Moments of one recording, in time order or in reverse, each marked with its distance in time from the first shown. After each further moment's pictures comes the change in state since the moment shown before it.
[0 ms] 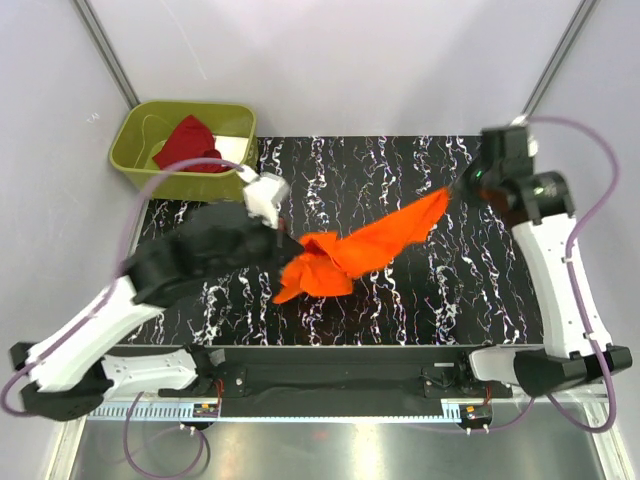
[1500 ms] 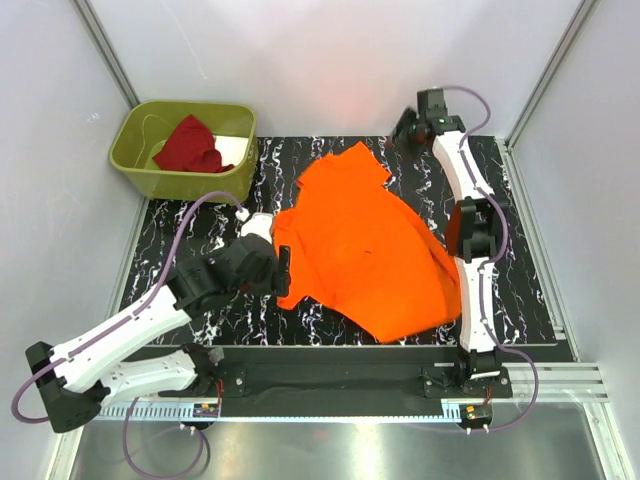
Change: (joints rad) left arm 0.059 -0.094 -0.401 -0.006 -0.253 -0.181; right arm -0.086 1.158 0.830 0.424 -0.254 -0.153
